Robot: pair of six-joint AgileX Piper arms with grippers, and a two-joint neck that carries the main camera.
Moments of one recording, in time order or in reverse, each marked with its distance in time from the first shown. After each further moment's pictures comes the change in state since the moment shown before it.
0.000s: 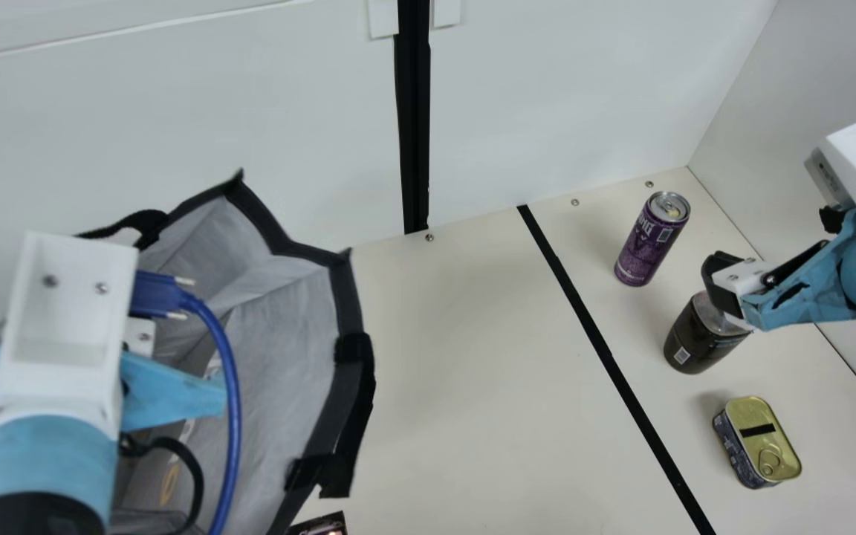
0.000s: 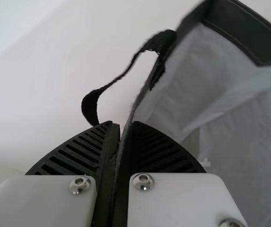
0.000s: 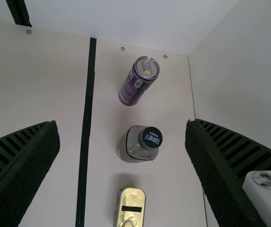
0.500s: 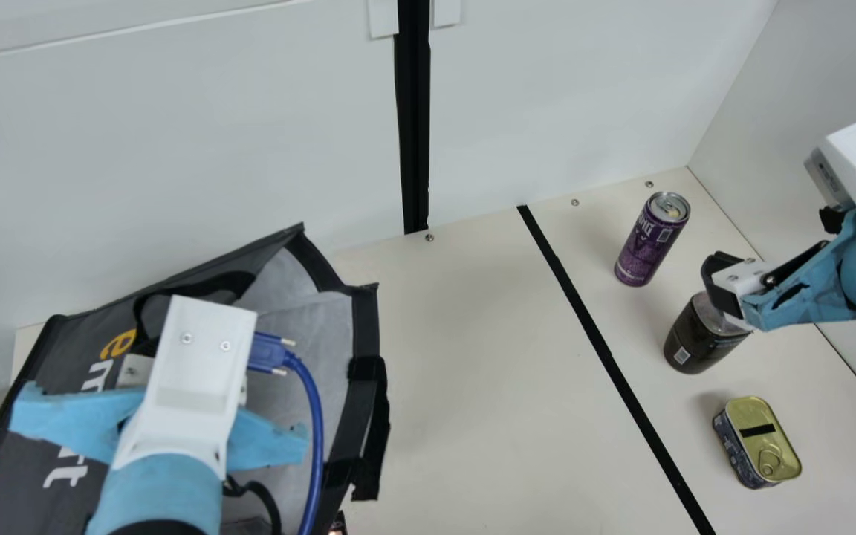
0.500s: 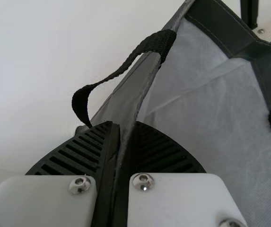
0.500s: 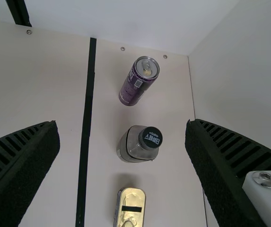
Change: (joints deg) left arm -4.9 1.6 5.7 -2.5 -0.9 -4.8; right arm 0.0 0.0 0.0 0.0 0.0 0.0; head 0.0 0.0
